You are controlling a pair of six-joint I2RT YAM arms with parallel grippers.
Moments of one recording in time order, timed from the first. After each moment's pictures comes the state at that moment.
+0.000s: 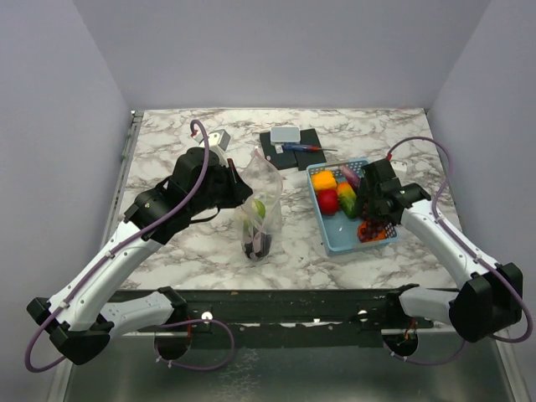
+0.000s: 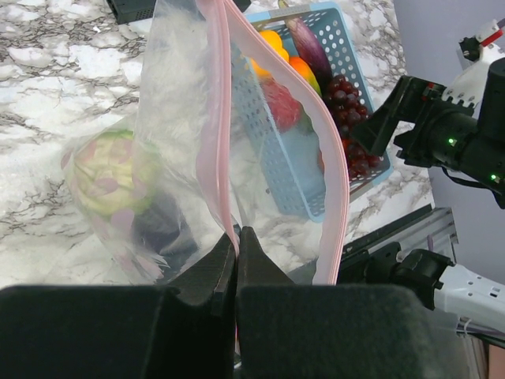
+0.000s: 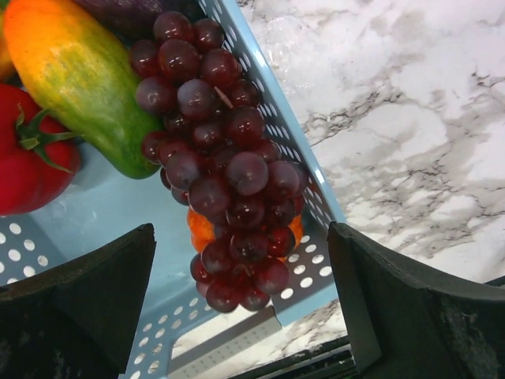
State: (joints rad) left arm -0.72 1.05 1.29 -0.76 -0.05 -0.66; right arm 0.36 1.21 0.96 -0.84 0.47 0.53
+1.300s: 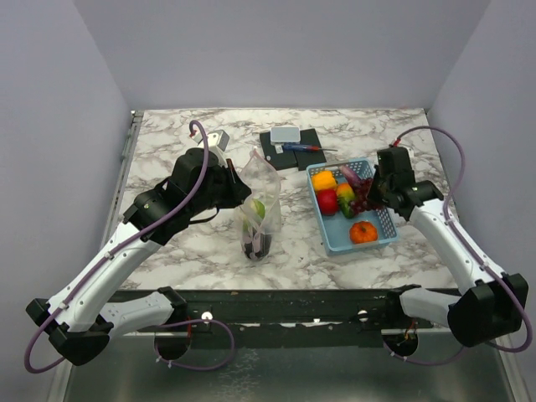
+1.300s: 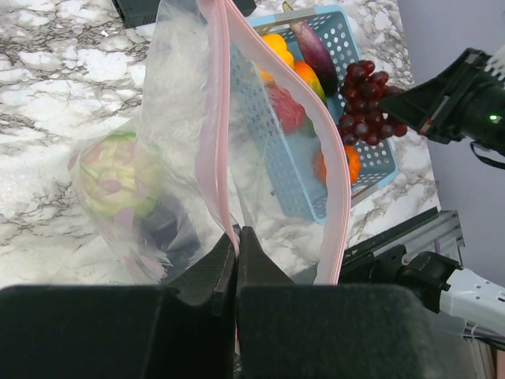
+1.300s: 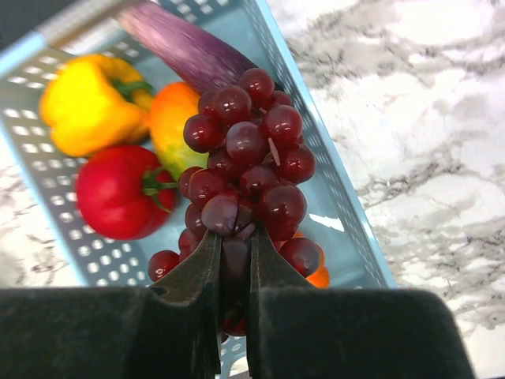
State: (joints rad) left arm -0.72 1.04 1.29 -0.76 -0.07 -0.65; right arm 0.26 1.21 0.98 -0.66 0.30 0.47
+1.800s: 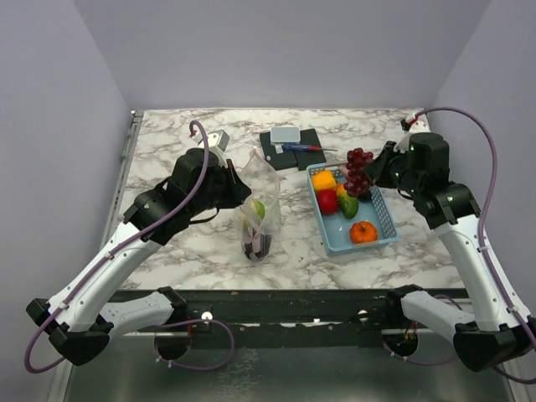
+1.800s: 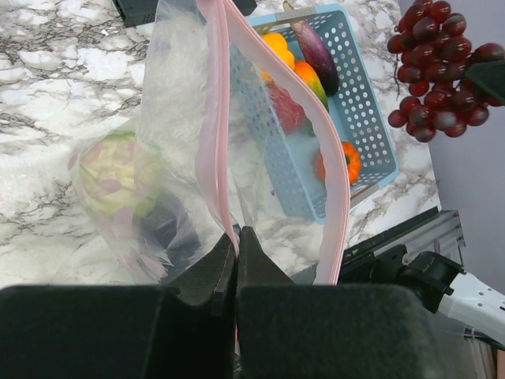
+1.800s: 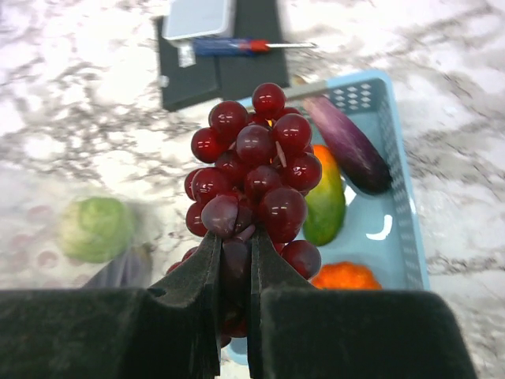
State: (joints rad) left arm -0.72 1.04 1.29 -0.76 -0.07 -0.65; right arm 0.26 1.04 1.20 -0.69 0.03 0.36
